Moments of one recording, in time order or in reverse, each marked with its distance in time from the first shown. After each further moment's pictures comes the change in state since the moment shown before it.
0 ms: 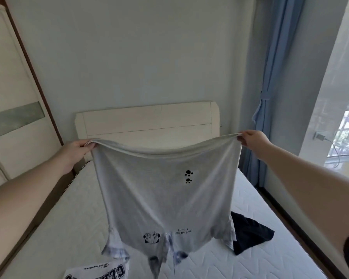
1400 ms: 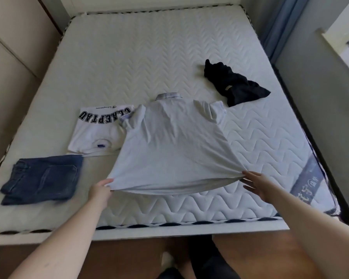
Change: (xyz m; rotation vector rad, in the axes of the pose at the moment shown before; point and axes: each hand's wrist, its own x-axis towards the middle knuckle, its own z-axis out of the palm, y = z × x) left_hand -0.518 -0.431 0.070 0.091 0.070 -0.979; right_hand -0.455 0.433 -0.087 0.040 -0.193 0.970
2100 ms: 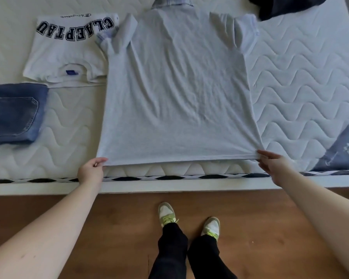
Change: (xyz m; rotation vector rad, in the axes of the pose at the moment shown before) left_hand 0.069 -0.212 0.050 0.089 0.167 0.039; right_hand 0.133 0.205 -0.017 -0.044 0.242 0.052
